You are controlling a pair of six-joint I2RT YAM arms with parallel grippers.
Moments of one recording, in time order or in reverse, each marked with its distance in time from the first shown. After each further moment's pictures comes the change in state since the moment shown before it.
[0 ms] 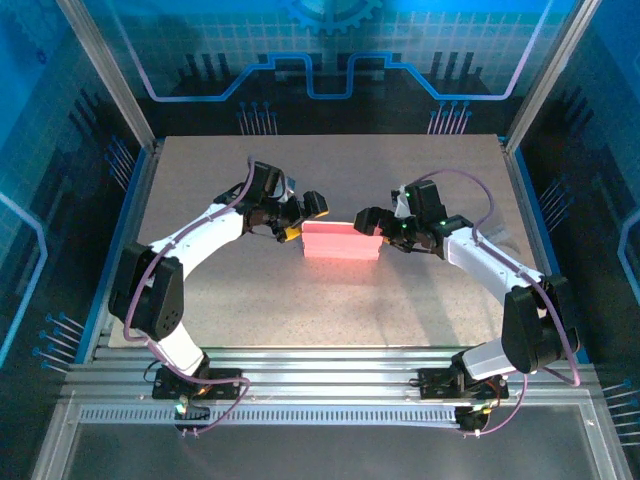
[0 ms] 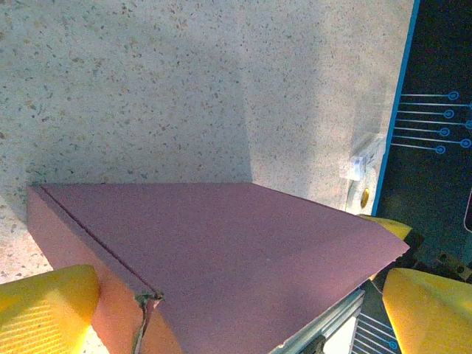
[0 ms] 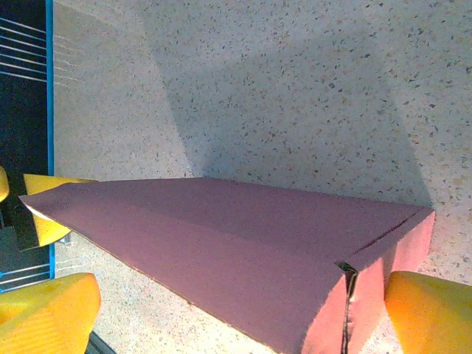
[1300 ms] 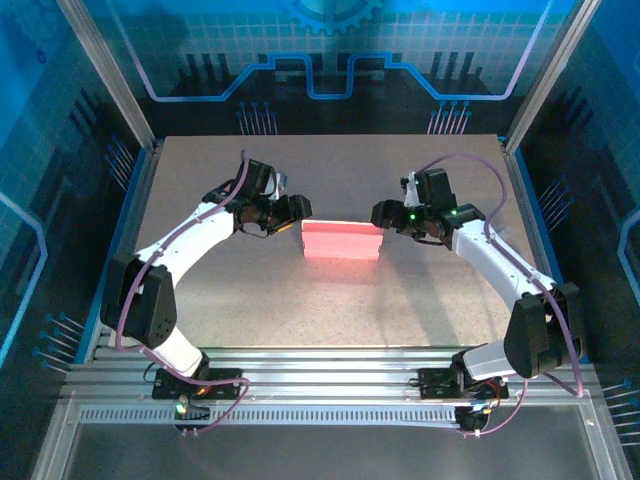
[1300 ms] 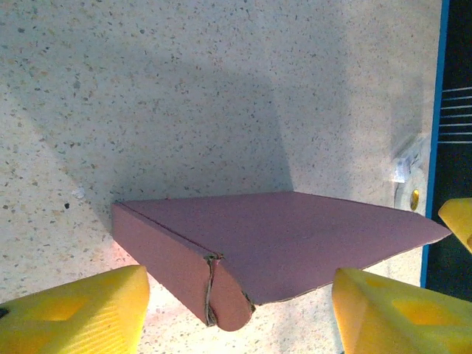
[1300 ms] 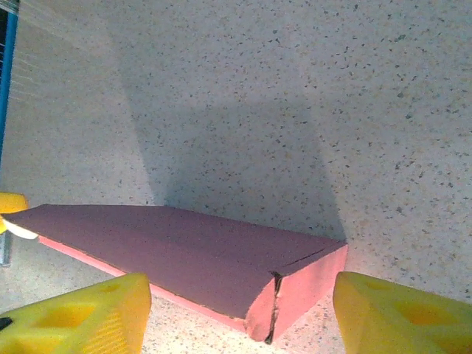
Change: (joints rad) left arm 0.033 -0.061 0.021 -0.121 -0.103 0.194; right arm -0.041 -0.027 0.111 -0.153 0.132 -0.163
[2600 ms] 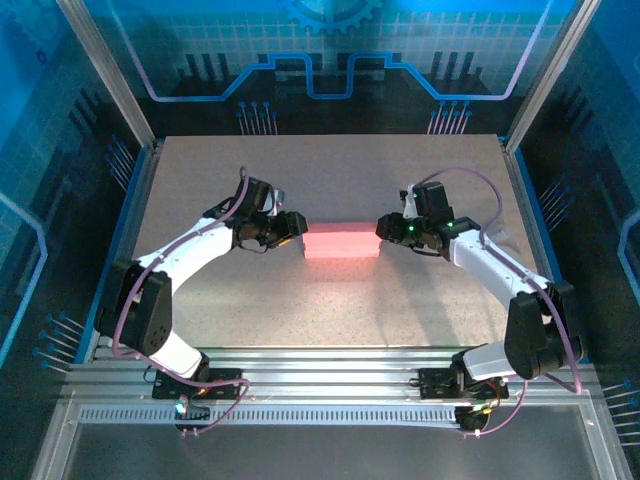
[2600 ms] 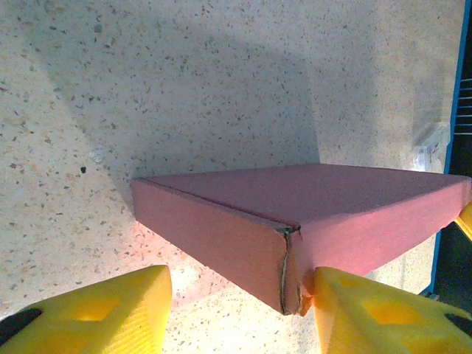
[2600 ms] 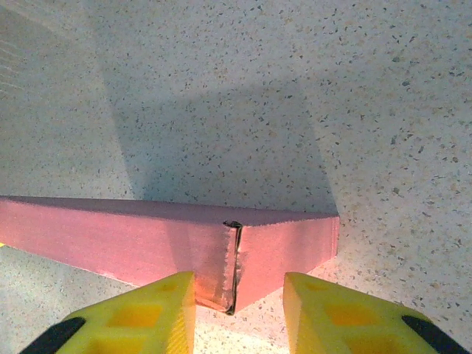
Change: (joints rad) left arm -0.007 -0.053 -0.189 0.131 0.006 -0.036; right arm 0.001 -0.014 -0.141 0.121 -0.002 0.013
